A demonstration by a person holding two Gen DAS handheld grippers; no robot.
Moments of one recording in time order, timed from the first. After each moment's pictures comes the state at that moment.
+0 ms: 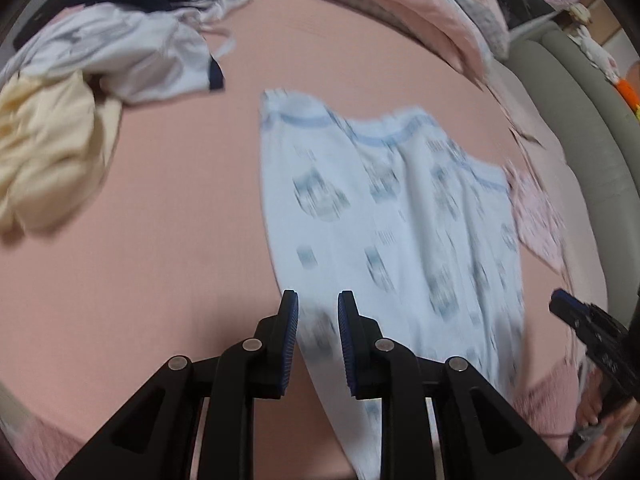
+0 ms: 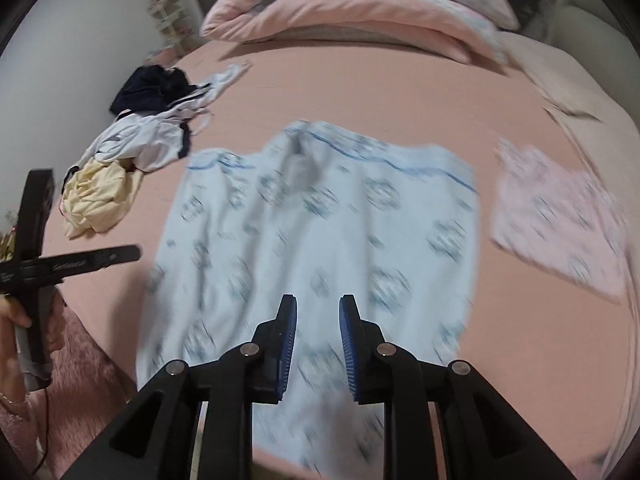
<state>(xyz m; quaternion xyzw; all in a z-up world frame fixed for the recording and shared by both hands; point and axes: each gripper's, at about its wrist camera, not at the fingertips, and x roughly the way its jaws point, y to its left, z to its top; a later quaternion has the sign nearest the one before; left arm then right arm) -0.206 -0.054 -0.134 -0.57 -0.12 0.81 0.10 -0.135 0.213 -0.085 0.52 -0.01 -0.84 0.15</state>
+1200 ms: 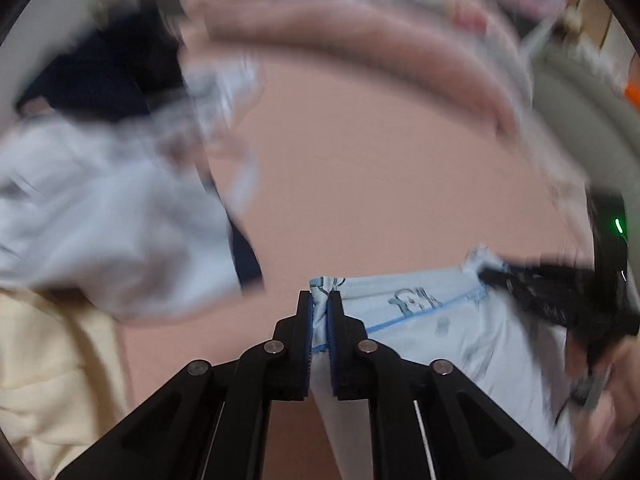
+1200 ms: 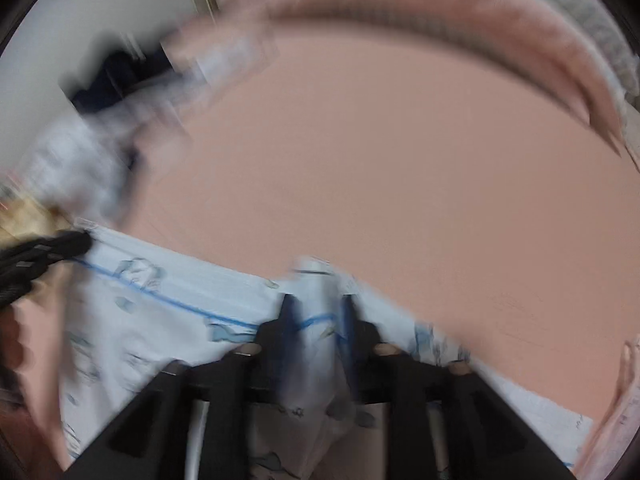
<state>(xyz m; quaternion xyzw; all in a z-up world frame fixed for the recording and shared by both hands) -0.355 -0.082 -0.174 -0.52 -0.07 0.84 0.09 -0.369 0.129 -0.188 0.54 0.07 -0.82 0.20</state>
